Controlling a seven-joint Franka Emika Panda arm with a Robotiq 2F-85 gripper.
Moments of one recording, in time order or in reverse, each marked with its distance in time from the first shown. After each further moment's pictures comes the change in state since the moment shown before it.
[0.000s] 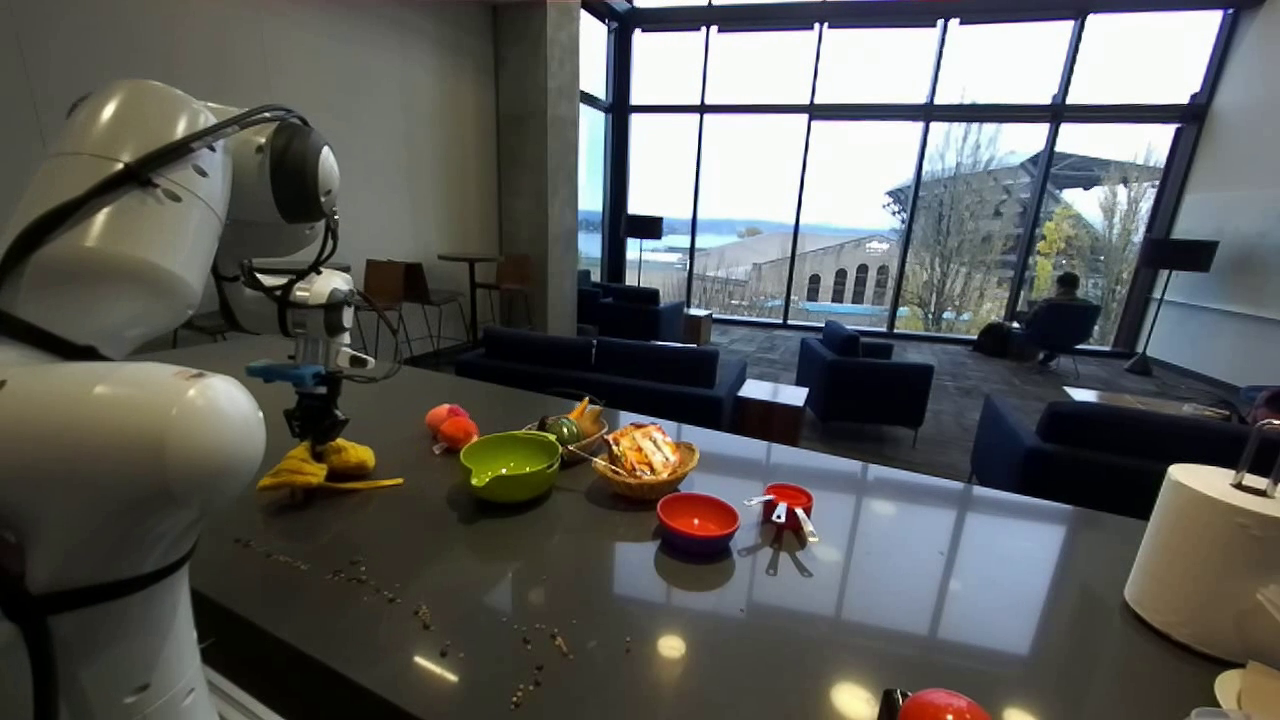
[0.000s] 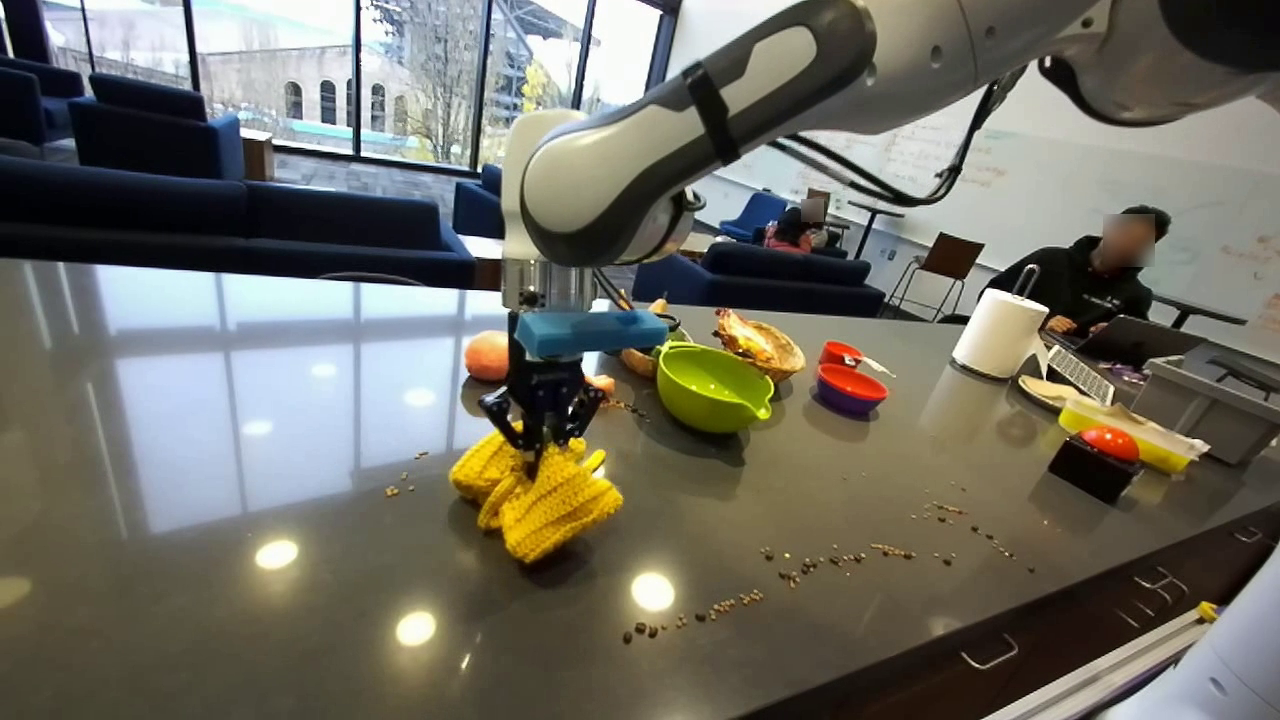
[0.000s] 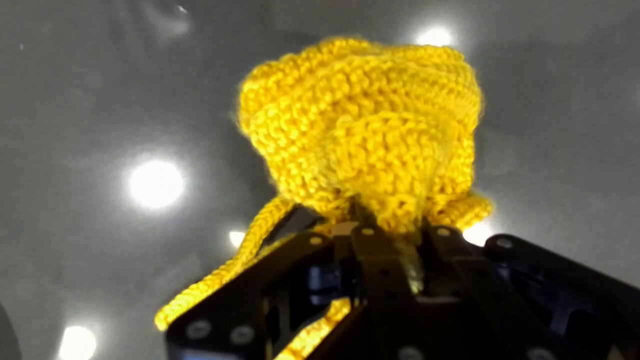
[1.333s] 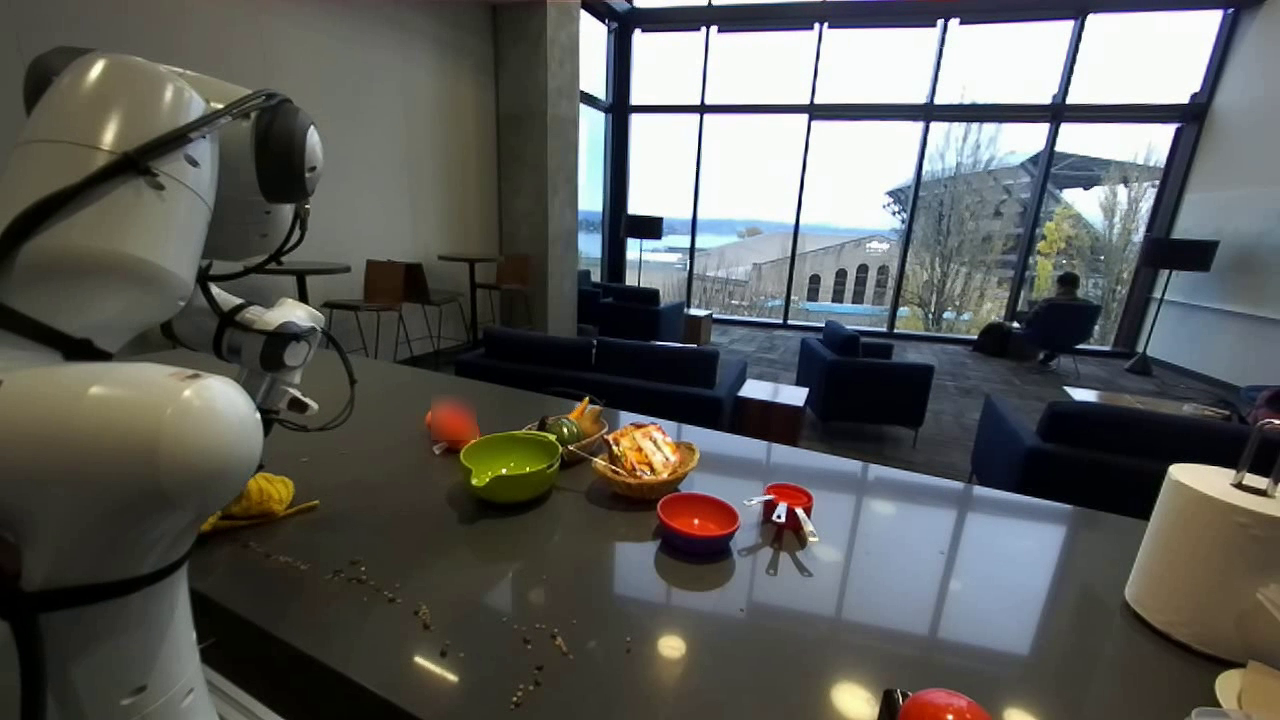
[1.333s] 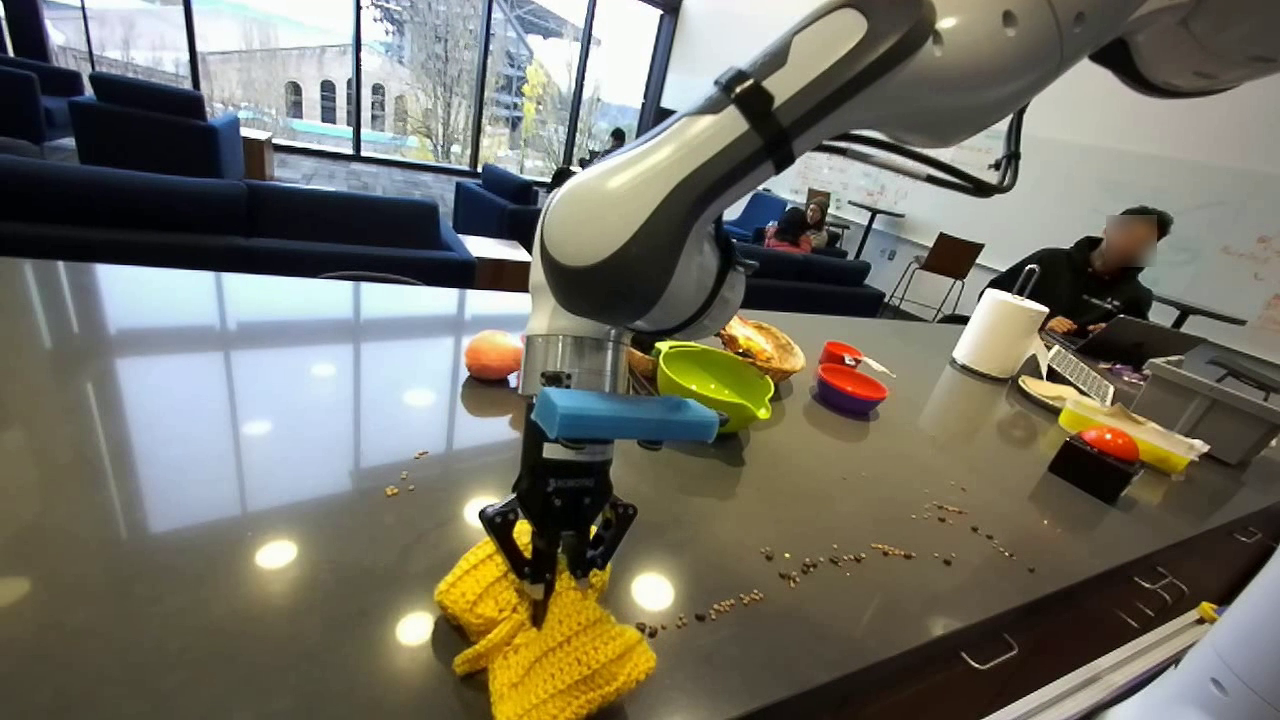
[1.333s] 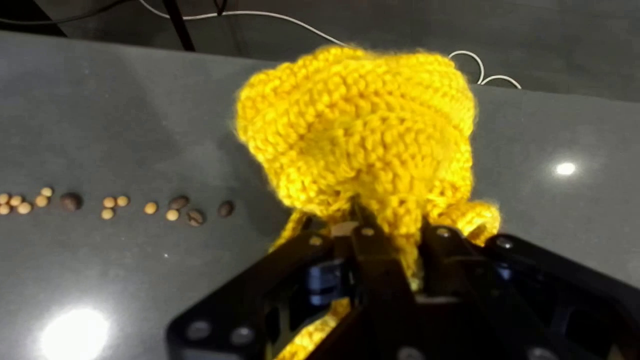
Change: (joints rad) arm -0.024 -0.084 0.129 -0.289 0.343 0.093 -0.060
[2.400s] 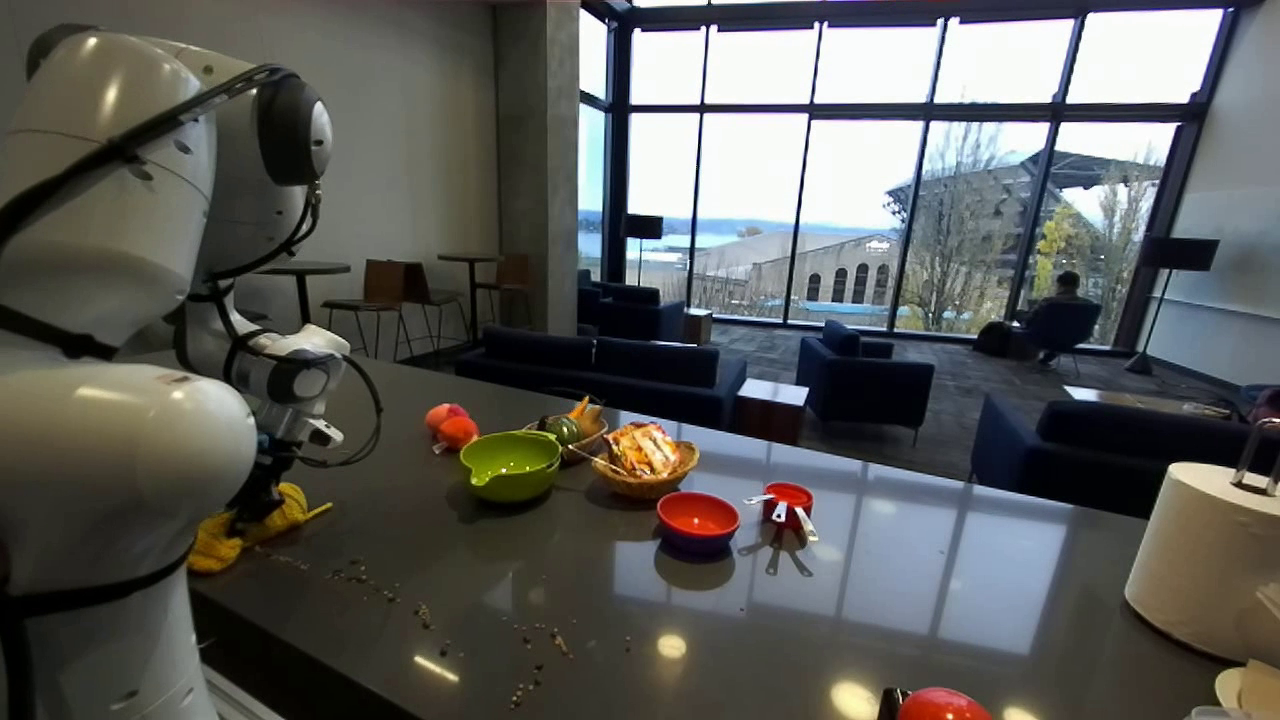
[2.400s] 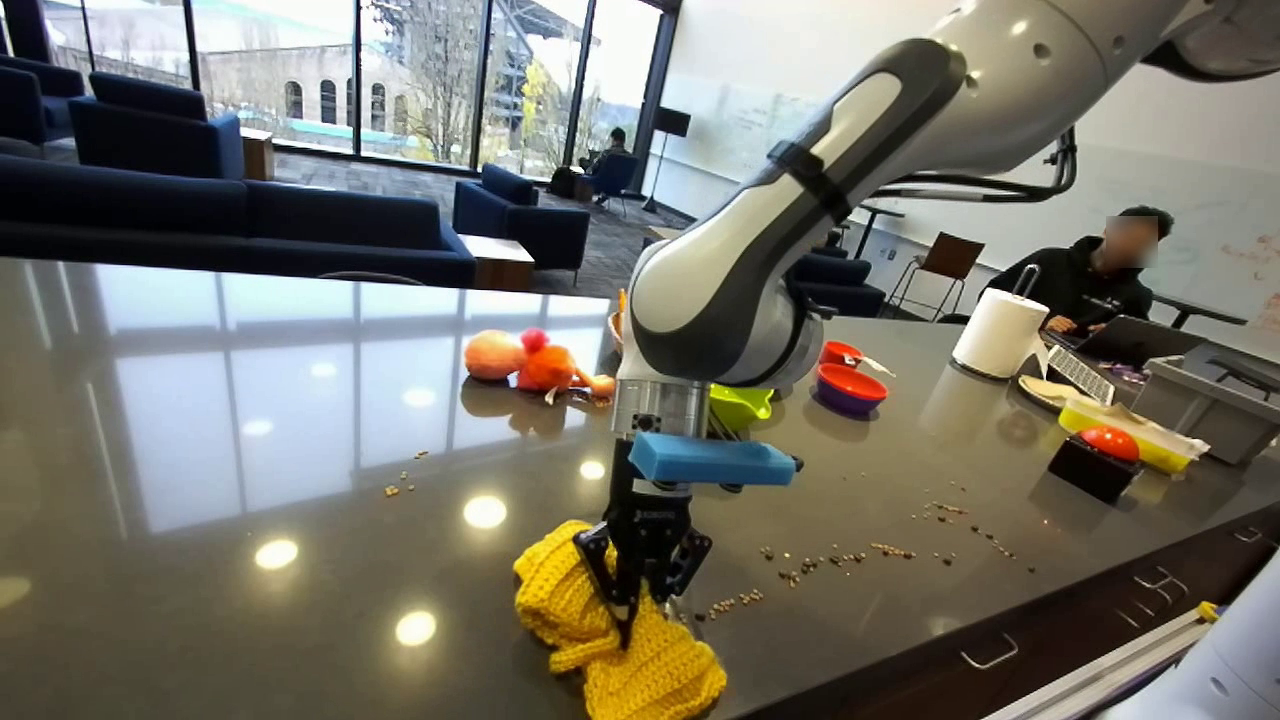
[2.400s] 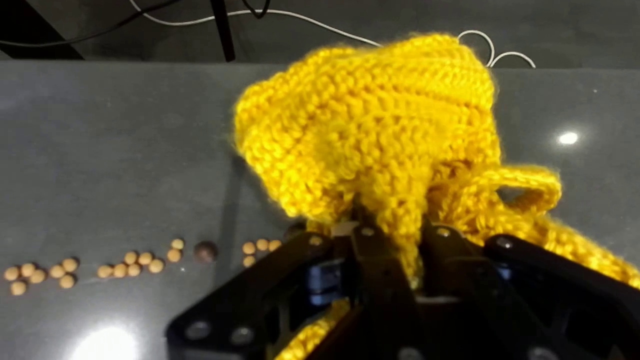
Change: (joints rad) arm -0.092 -0.072 0.003 -0.252 0.087 0.171 -0.094
